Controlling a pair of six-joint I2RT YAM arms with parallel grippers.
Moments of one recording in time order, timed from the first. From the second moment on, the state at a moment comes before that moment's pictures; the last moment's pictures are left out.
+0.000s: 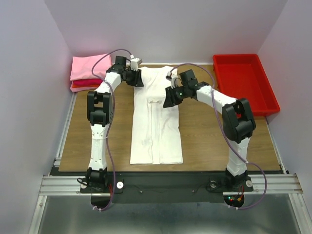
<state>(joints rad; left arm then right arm) -0.15 2.53 2.20 -0.51 0.59 0.11 0.44 2.02 1.51 -0.39 -0.65 0.05</state>
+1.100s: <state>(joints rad) -0.85 1.94 1.30 -0.26 0.51 0.50 0.26 2.54 2.20 -0.24 -0.28 0.15</state>
